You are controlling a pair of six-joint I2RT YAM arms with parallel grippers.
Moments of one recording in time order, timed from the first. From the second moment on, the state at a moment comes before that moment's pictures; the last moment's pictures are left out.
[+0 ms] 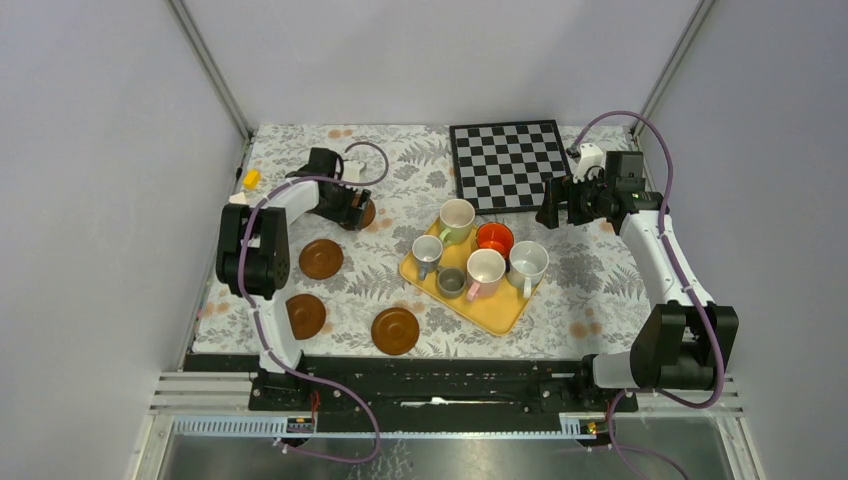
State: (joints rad) left arm -0.10 1.95 1.34 -0.48 0.18 0.26; right arm -0.04 1.37 1.12 -0.59 -0.46 -0.16
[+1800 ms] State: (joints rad) left arm 0.21 2.17 1.77 -0.82 0.35 0.77; right arm -0.05 1.38 1.12 -0.59 -0.46 -0.18
